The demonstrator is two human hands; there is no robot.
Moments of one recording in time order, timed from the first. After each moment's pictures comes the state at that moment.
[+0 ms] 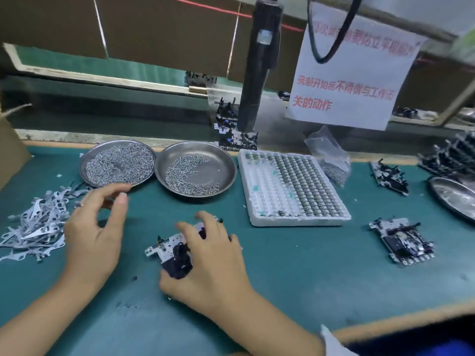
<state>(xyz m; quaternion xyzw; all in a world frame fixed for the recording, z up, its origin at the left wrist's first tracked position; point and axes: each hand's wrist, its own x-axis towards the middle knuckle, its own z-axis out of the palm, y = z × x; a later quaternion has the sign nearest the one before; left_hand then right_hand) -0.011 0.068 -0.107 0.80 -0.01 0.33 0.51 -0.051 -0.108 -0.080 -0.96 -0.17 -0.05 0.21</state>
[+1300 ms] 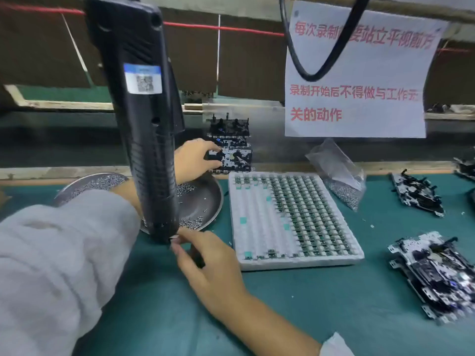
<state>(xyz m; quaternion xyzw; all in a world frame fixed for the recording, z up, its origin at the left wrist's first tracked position) 0.224 0.013 -0.075 0.99 -0.05 -0.12 0.10 0.028 -0.152 -0.096 -0.83 -0.21 -0.11 0.50</state>
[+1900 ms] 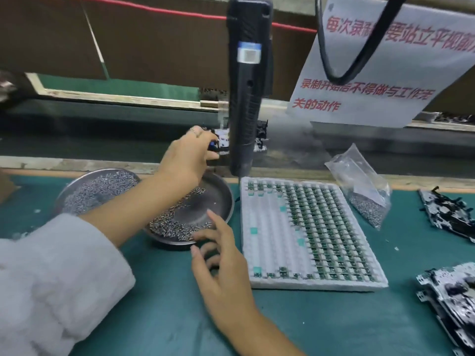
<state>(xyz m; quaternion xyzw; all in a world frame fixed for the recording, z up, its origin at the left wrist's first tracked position) 0.184 -0.043 -0.025 0.96 -0.06 0.22 0.19 0.040 -0.157 -0.105 -0.74 -0.19 -0.05 0.64</state>
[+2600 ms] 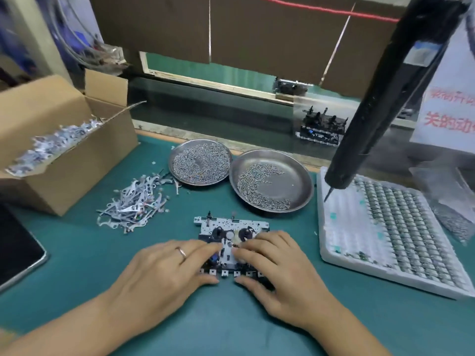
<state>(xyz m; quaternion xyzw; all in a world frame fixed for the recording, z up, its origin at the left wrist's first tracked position) -0.075 0.062 -0.081 0.96 -0.20 0.21 0.07 0.010 -0.154 -0.103 -0.81 -0.51 -0.18 0.20</state>
